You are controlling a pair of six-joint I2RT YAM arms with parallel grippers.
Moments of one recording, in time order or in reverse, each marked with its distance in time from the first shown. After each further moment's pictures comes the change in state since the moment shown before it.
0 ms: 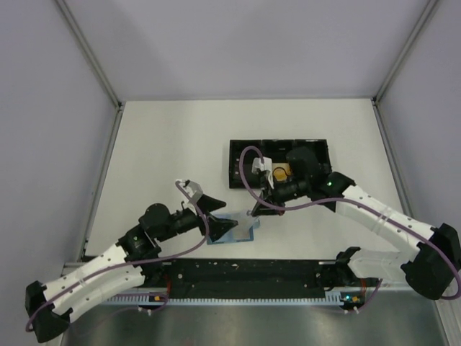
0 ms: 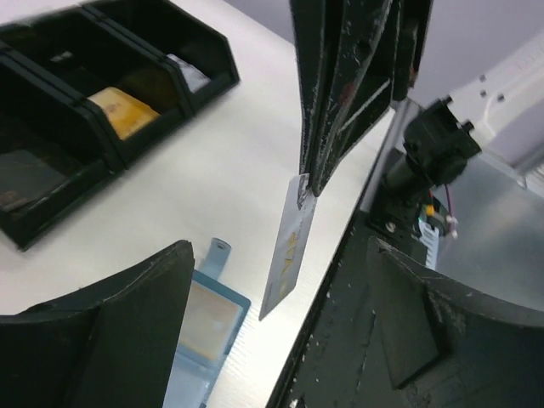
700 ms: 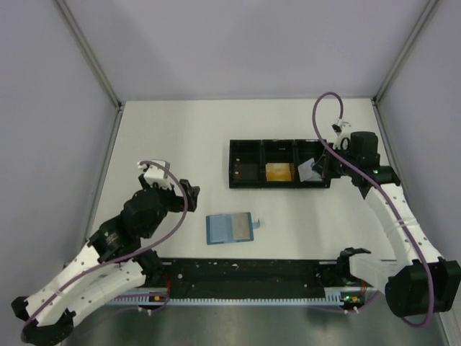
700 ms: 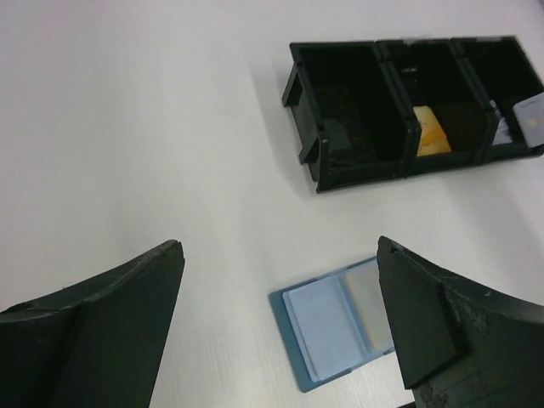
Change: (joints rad) left arm 0.041 -0.050 0.396 -0.700 -0.809 -0.035; right arm -0.622 -0.121 0.004 -0.130 0.494 0.296
